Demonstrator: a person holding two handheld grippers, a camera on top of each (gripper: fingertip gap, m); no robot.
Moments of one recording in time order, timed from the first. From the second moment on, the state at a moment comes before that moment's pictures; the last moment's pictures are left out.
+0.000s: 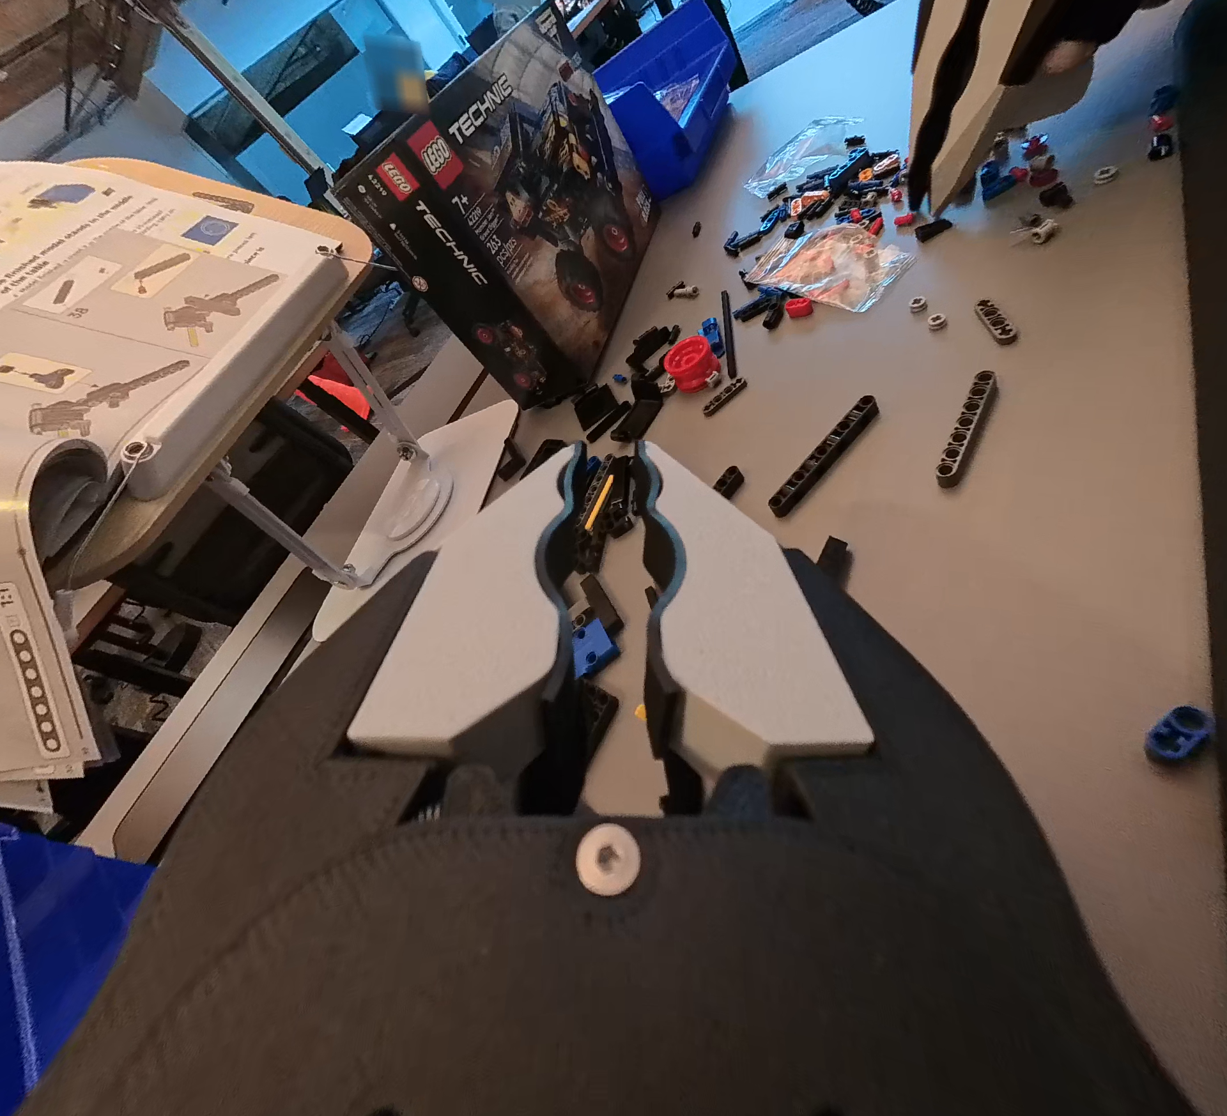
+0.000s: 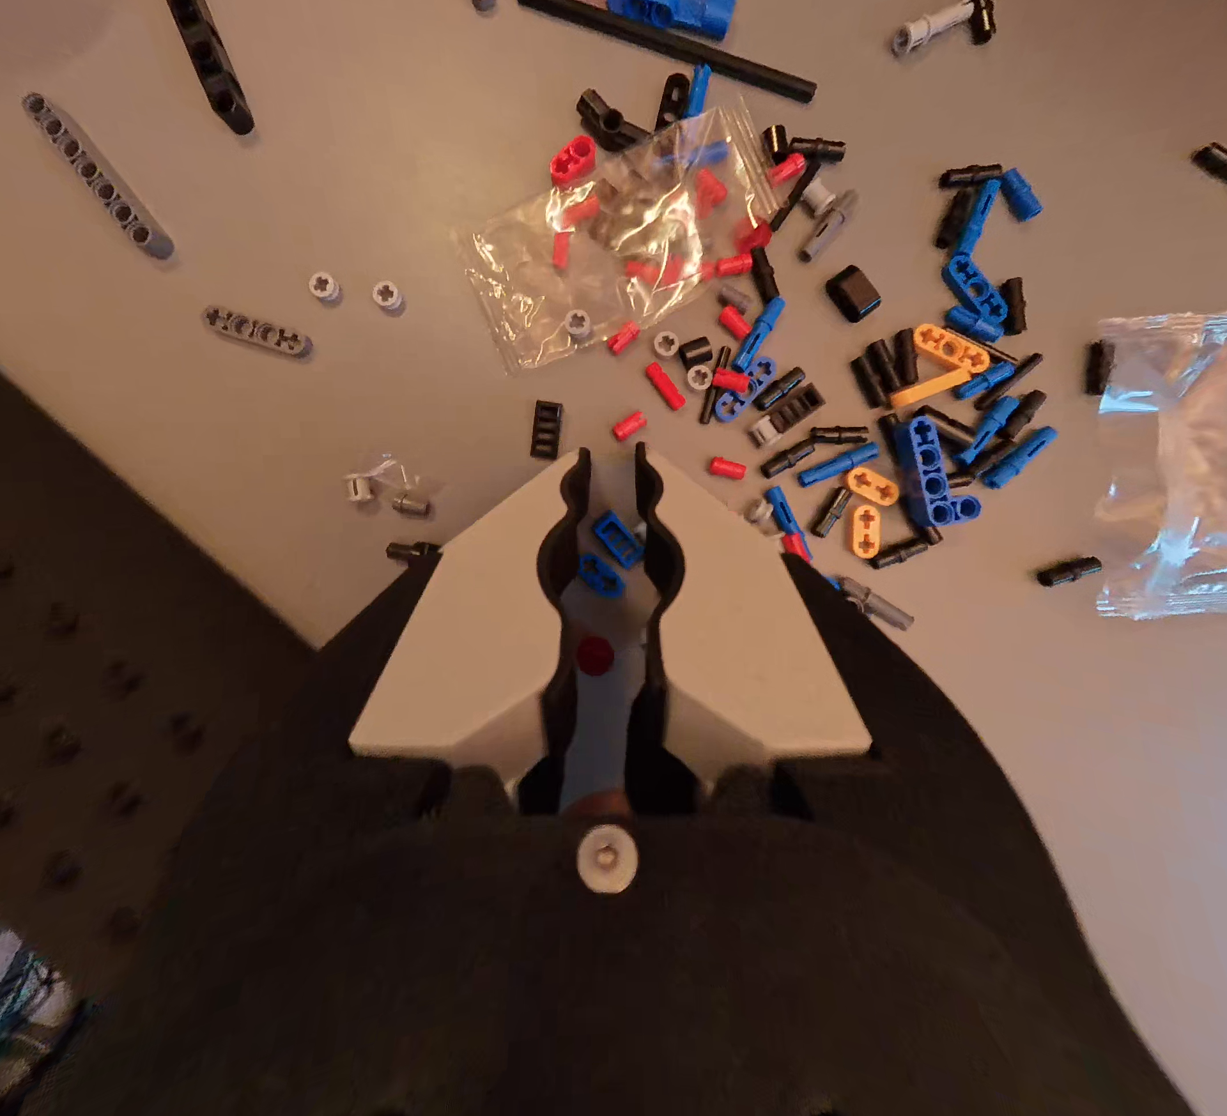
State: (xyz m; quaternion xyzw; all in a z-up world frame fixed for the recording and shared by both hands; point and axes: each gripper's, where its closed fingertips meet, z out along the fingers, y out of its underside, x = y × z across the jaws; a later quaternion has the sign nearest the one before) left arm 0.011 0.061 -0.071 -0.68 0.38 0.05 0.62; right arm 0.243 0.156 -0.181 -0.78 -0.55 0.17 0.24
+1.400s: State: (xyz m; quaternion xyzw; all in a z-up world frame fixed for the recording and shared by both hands) left arm 0.092 0.048 -0.061 -0.59 0.48 0.12 0.64; right arm 0.079 0.022 -0.054 -0.57 -0.59 0.52 0.23
